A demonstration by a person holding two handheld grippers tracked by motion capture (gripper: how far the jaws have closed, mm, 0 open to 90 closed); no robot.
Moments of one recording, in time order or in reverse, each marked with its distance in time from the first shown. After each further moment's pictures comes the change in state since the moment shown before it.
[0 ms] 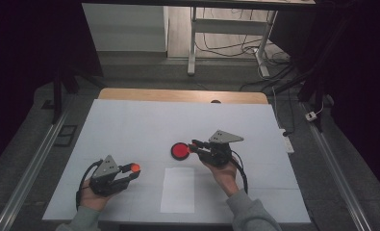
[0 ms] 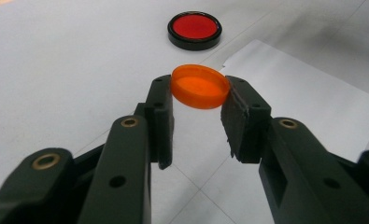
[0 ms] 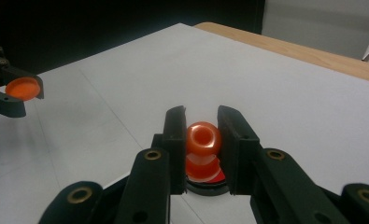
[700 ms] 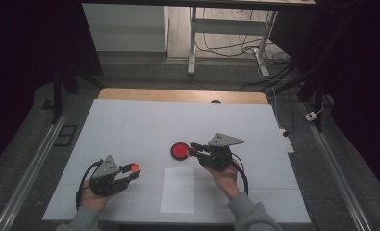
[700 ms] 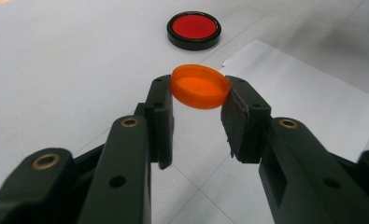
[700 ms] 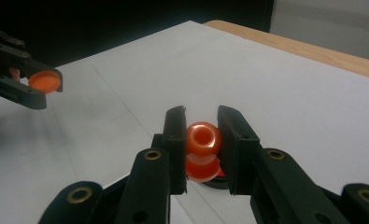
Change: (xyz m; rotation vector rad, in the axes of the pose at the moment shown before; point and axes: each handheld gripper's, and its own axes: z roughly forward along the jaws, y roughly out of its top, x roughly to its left) left arm 0.000 0.000 0.001 0.002 -0.001 -0.001; right arm 0.009 -0.002 -0.006 0.009 0.026 -0.012
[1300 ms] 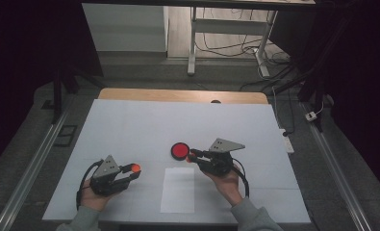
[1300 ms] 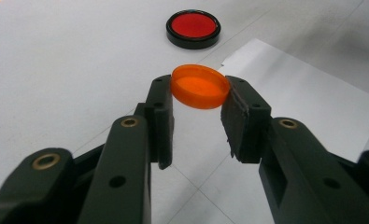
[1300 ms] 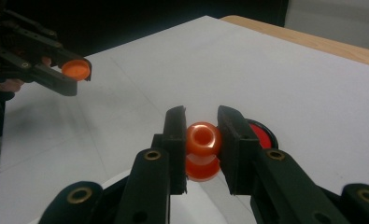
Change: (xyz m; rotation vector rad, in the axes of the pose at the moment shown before) left arm 0.000 0.000 0.001 0.003 -0.005 -0.004; right arm 0.012 -0.006 -0.009 0.012 0.048 -0.010
